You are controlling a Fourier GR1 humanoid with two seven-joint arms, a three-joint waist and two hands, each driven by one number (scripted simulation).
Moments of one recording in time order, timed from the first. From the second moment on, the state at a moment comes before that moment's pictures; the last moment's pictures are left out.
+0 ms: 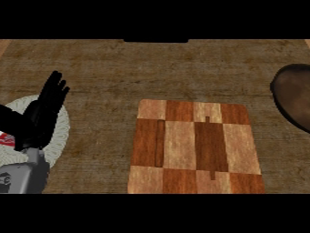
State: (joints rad) left arm -0.18 0.14 0.08 -1.58 0.09 0.06 0.22; right arm -0.64 -0.55 -0.48 -0.80 1.02 -0.21 -0.07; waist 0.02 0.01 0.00
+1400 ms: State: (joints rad) left arm -0.17 0.17 0.12 -1.62 0.11 0.05 0.27; right arm -0.64 -0.76 -0.92 -0.30 0.55 -0.05 -0.47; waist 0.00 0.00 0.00
